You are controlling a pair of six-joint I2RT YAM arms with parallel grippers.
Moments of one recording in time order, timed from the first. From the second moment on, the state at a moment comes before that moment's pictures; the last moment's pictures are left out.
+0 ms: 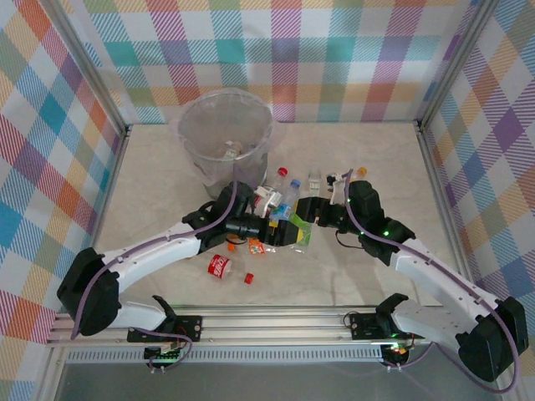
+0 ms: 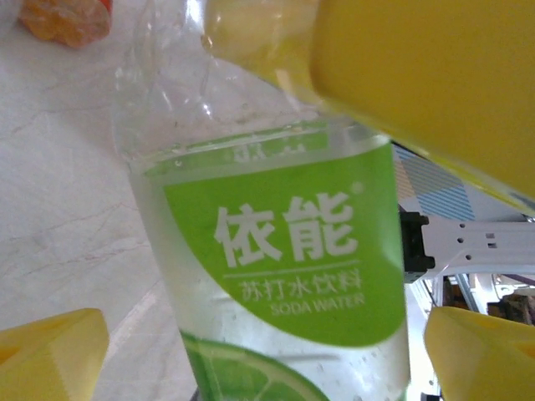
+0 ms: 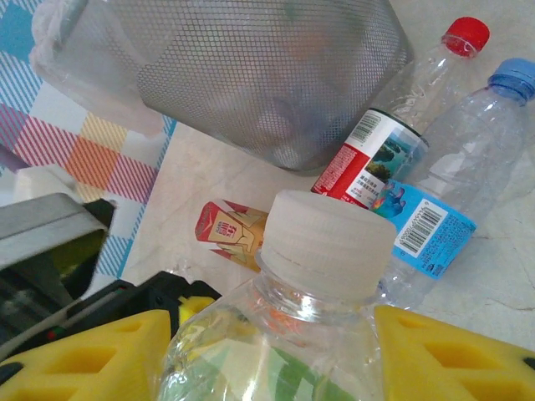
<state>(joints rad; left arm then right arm) -0.80 1.35 0.89 -0.11 0.63 -0.64 0.60 1.00 0.75 -0.21 -0.29 0.71</state>
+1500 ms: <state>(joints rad) -0.79 1.32 1.29 -0.57 0.44 -0.53 0.60 0.60 0.79 -0.38 -0.28 0.50</state>
